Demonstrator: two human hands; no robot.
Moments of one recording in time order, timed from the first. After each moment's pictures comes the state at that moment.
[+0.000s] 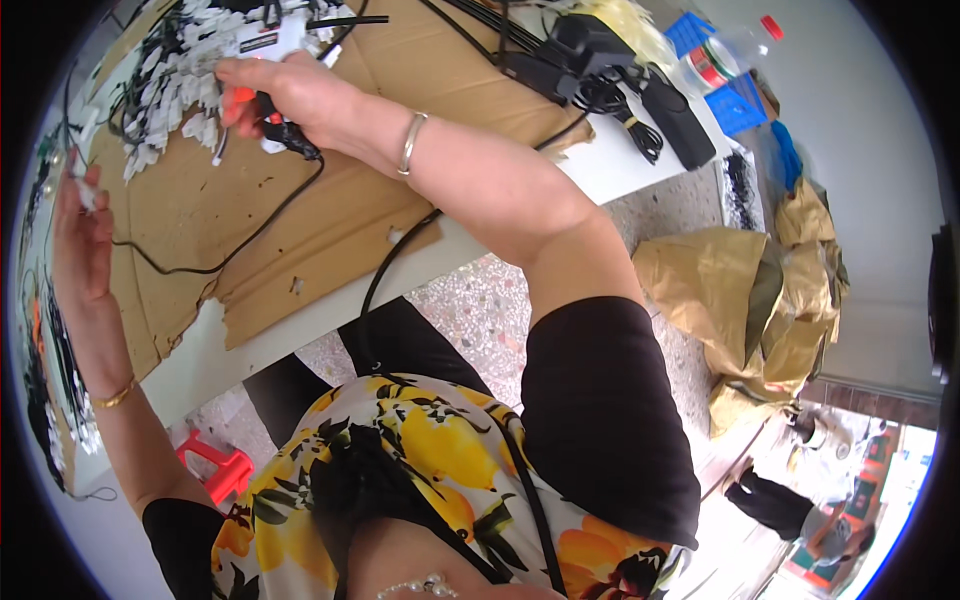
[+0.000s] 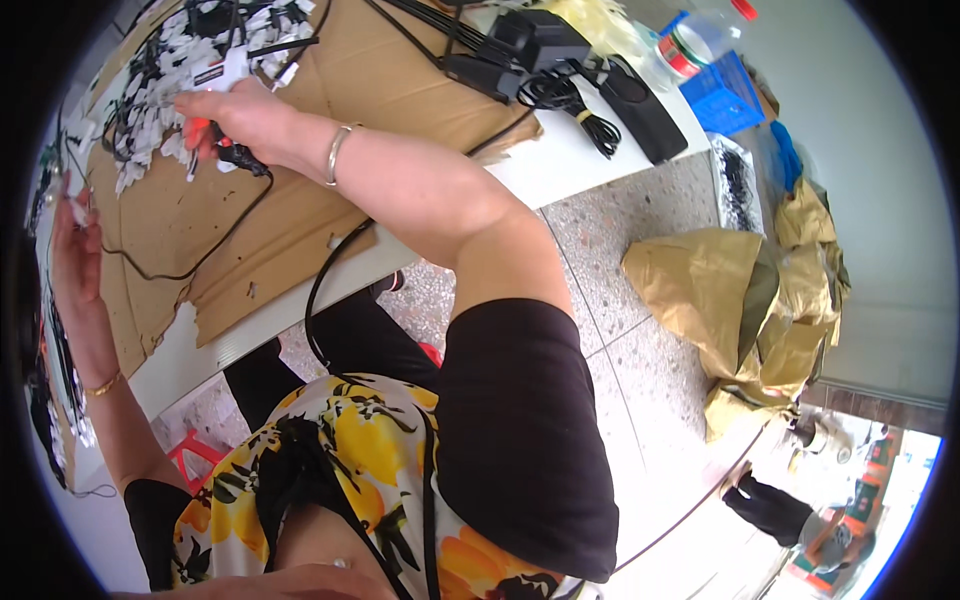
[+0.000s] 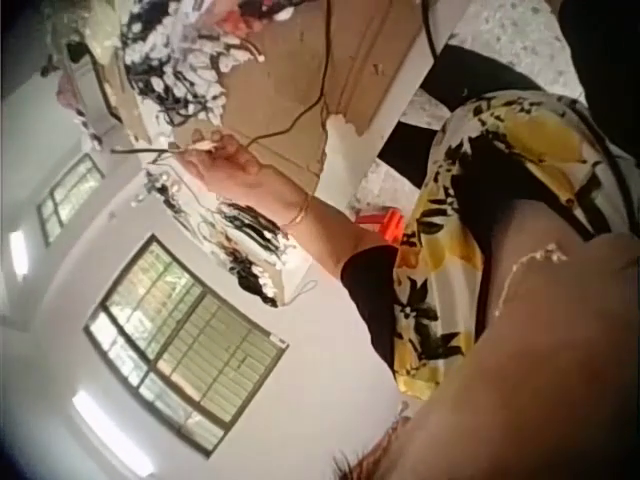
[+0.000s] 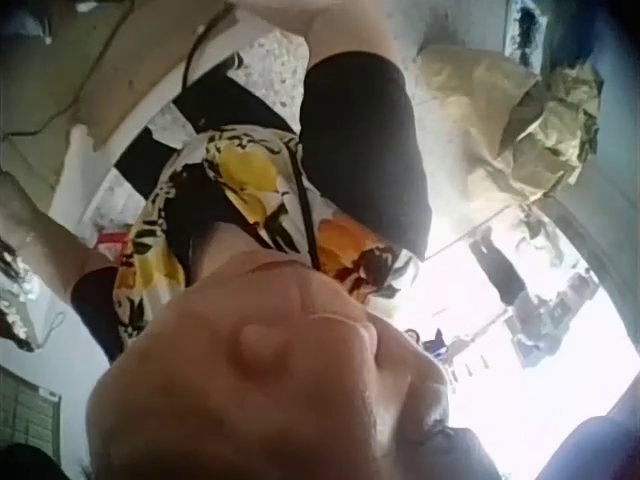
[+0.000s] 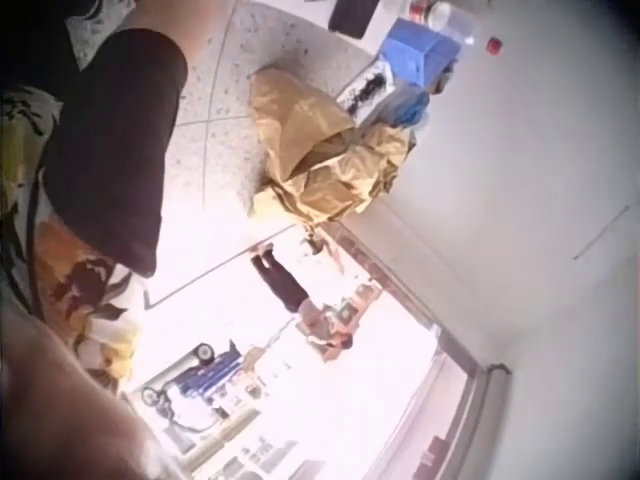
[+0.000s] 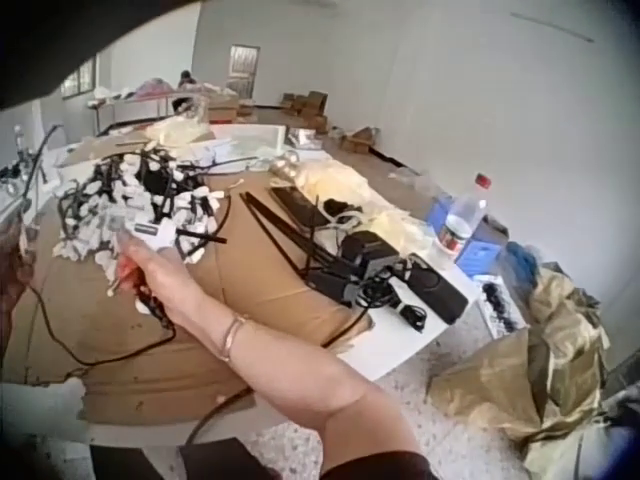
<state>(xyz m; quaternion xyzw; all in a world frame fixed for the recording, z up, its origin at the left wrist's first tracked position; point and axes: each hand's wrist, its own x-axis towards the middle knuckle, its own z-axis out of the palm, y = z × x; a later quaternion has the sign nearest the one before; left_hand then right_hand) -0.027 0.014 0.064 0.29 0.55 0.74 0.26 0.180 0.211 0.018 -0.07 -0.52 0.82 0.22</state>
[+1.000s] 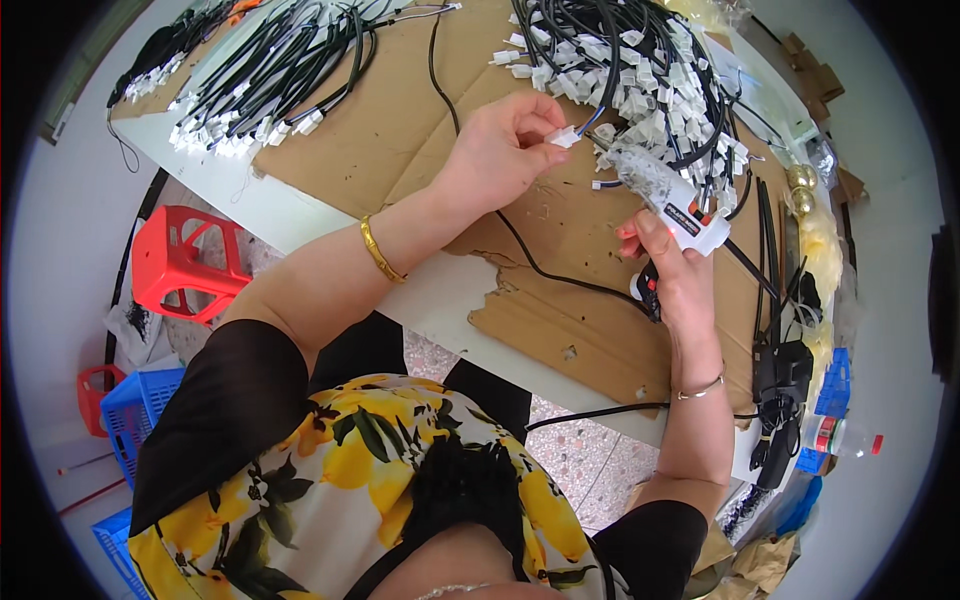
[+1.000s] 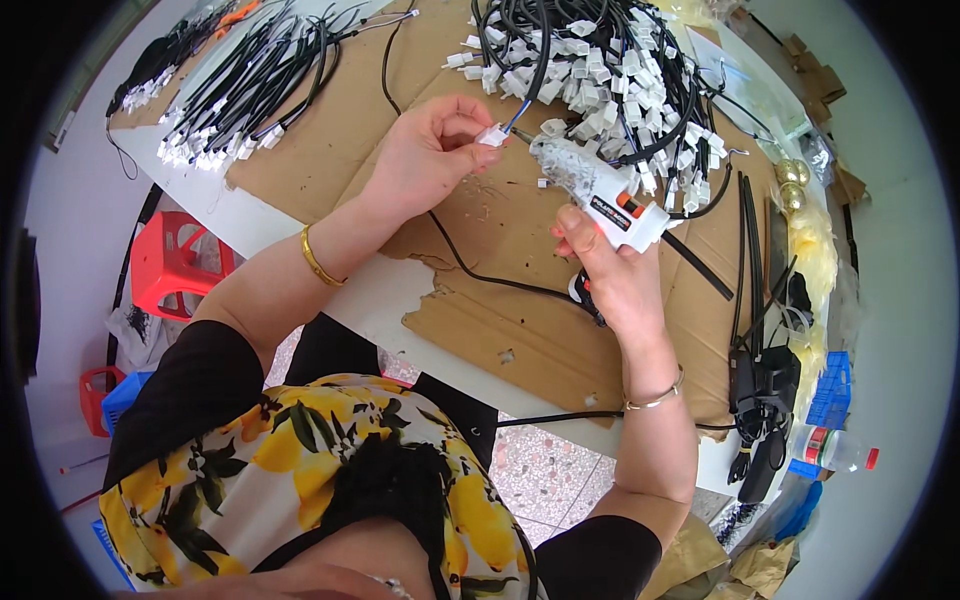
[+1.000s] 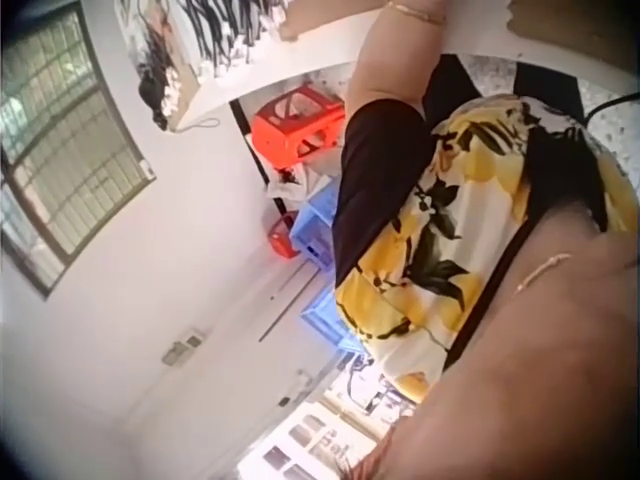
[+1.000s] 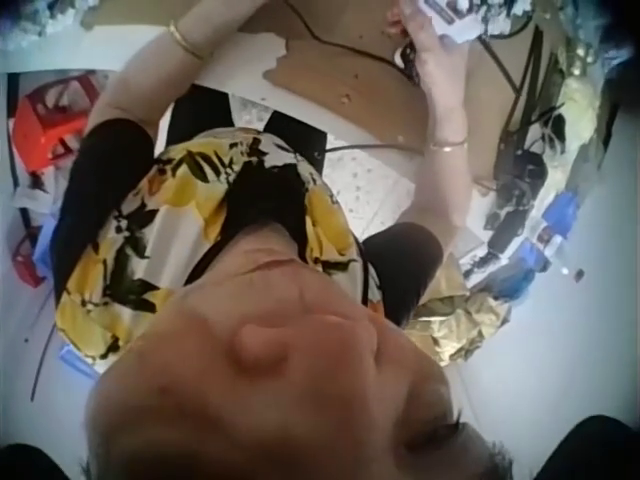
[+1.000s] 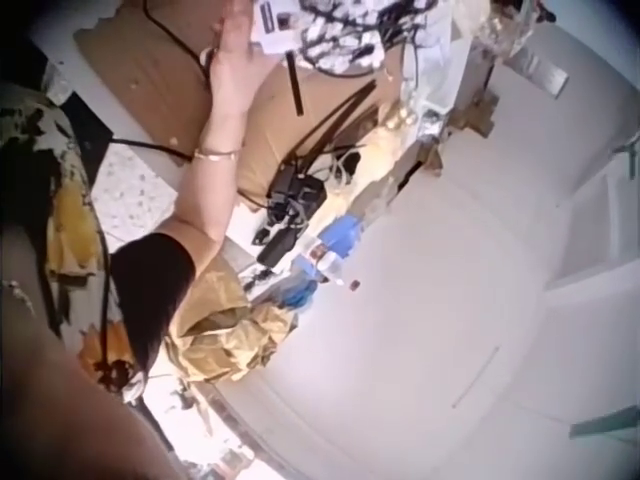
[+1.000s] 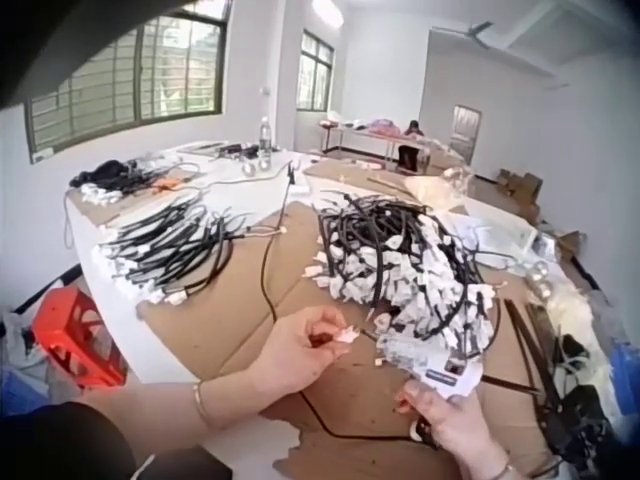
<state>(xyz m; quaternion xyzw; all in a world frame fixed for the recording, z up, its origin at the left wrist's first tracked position) 0.033 0.031 -0.002 0.32 0.66 0.66 0.12 0.184 0.174 0.026 -0.13 -0.75 0.63 0.16</state>
